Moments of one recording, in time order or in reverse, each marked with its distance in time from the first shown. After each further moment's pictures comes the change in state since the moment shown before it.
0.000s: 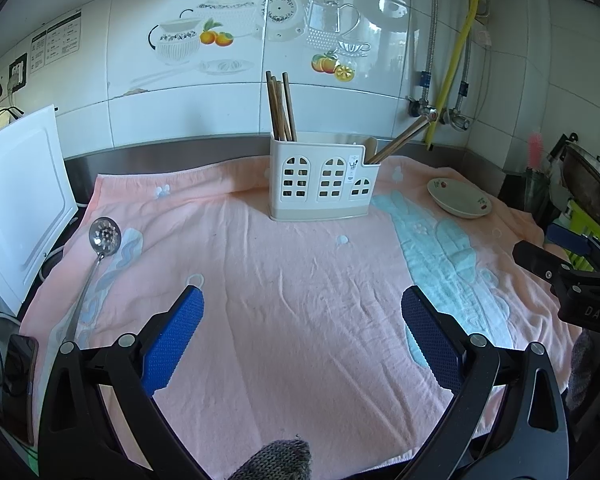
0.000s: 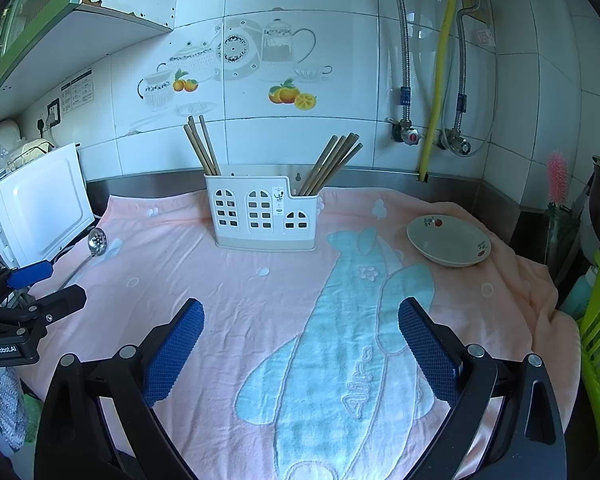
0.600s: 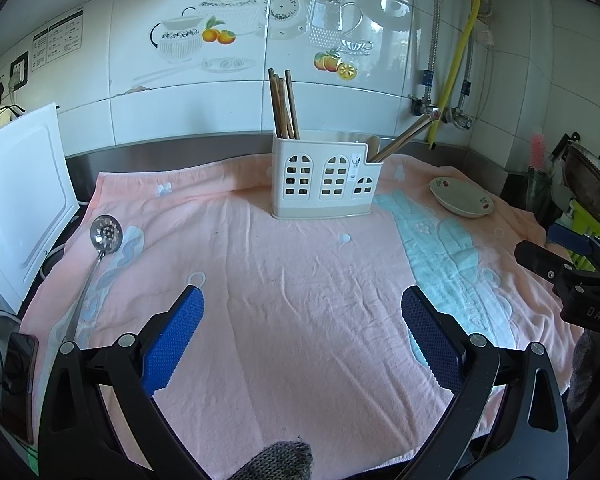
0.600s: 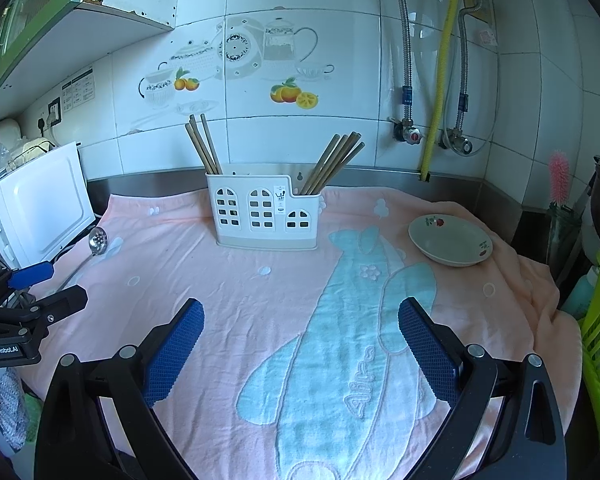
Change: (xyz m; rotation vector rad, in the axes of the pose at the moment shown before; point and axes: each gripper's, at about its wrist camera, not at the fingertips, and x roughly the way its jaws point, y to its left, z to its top) left arm 0.001 0.000 -0.001 -0.004 0.003 0.005; right arm 0.002 0.000 -0.001 0.000 0.004 0.008
